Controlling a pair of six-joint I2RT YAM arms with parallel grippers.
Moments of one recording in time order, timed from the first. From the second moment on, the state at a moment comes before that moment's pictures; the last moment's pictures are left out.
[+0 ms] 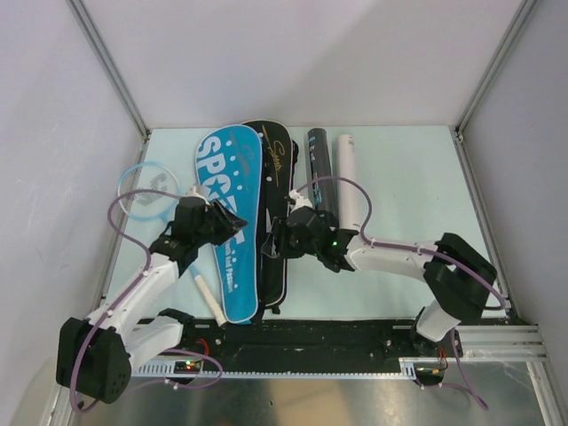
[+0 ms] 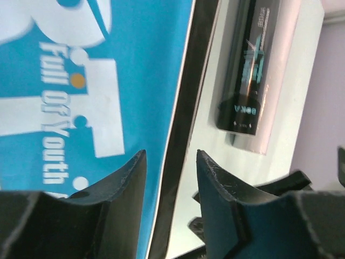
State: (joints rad) left arm -0.31 1.01 0.58 -0.19 0.14 -0.93; right arm 1.00 1.64 0.98 0.07 0.02 0.87
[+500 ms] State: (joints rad) left arm 0.11 1.06 0.65 -0.44 -0.01 -0.76; right arm 1.00 1.40 0.88 -0.02 0.10 0.80
